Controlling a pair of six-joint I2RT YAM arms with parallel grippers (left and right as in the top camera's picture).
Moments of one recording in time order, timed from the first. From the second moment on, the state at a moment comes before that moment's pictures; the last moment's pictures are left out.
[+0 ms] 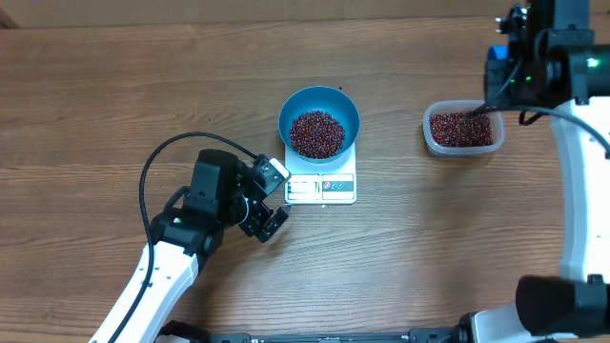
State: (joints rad) left arm -0.32 1.17 0.72 -0.46 0.28 0.42; right arm -0.03 1.69 1.91 -1.28 0.13 -0.06
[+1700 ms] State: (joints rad) left arm -0.32 1.17 0.72 -0.46 0.28 0.42; right arm 0.04 1.96 1.69 -1.25 0.06 -0.10
